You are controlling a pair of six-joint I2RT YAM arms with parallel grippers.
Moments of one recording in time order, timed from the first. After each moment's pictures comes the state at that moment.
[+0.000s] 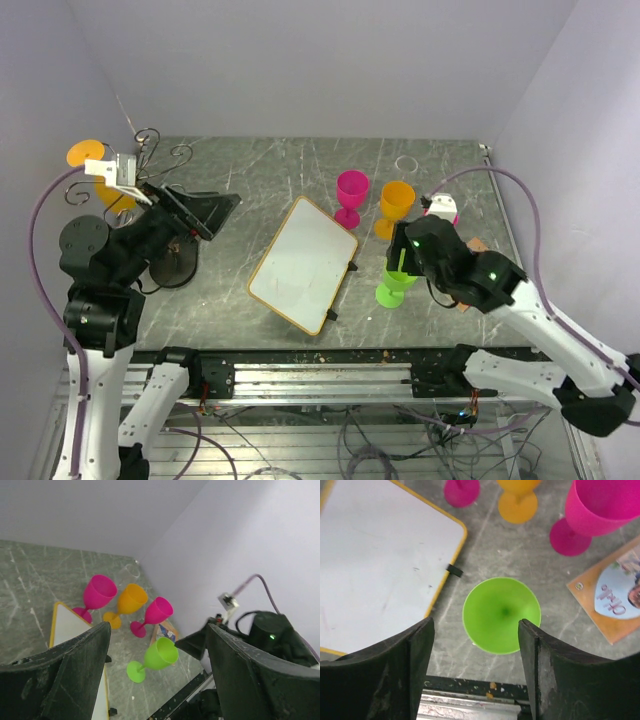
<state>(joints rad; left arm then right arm) -0.11 0.65 1.13 -0.31 0.53 -0.76 0.84 1.01 1.14 -0.94 0.54 0.65</state>
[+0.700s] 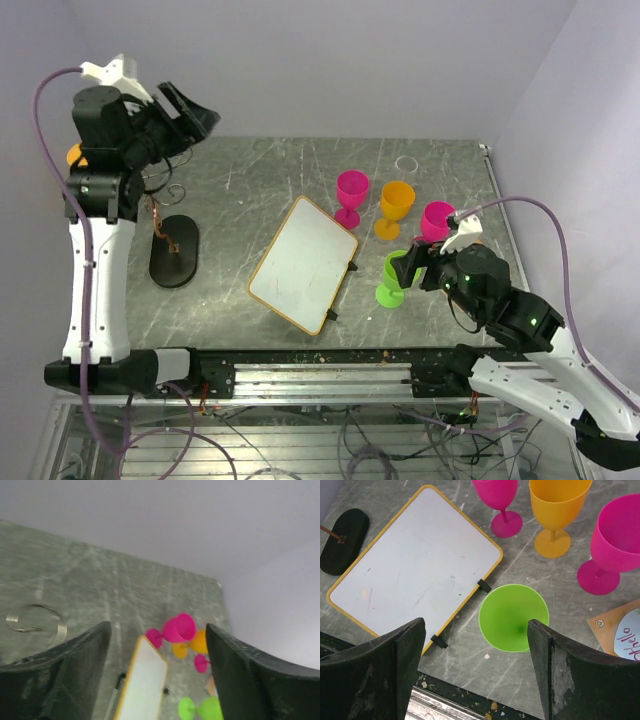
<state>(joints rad) -0.06 1.26 1.73 -0.65 0.27 -0.57 0.84 0.63 0.91 -0.69 0.41 0.44</state>
